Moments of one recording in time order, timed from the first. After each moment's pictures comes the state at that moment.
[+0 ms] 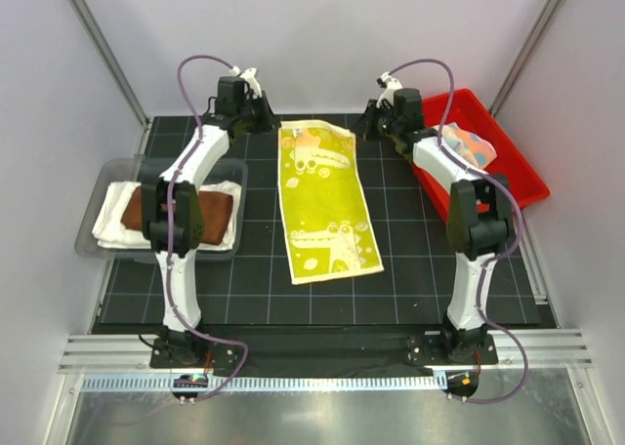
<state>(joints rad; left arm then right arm) -0.22 2.09 1.88 -0.31 0.32 -0.35 0.23 2.00 1.61 -0.01 -0.38 0.30</state>
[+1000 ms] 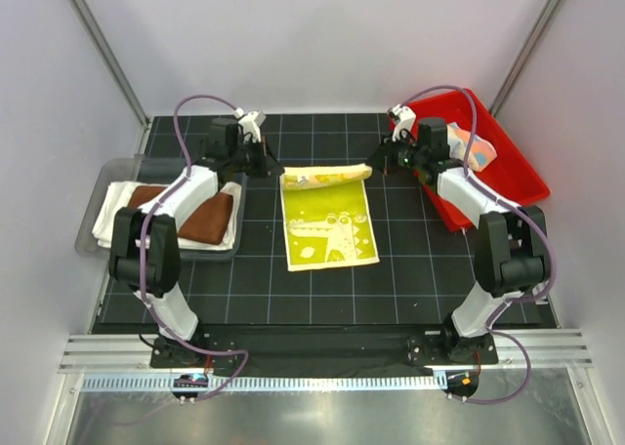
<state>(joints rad) -0.23 1.77 1.30 -0.15 0.52 -0.31 0.17 1.72 1.21 0.03 -0.57 0.06</state>
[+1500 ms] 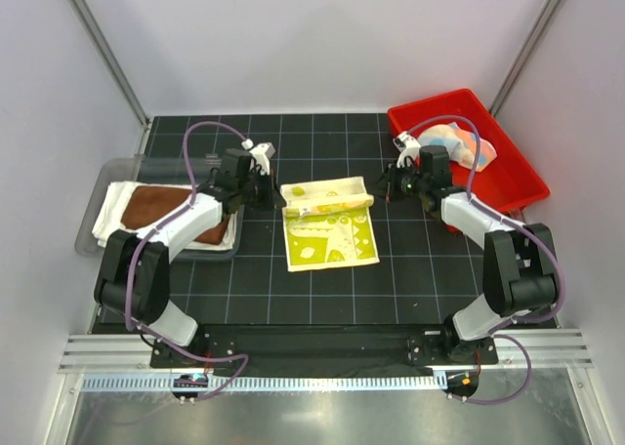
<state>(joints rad) -0.36 1.57 1.02 -0.18 0.36 -0.32 0.17 1.57 0.92 0.06 -0.56 0.21</state>
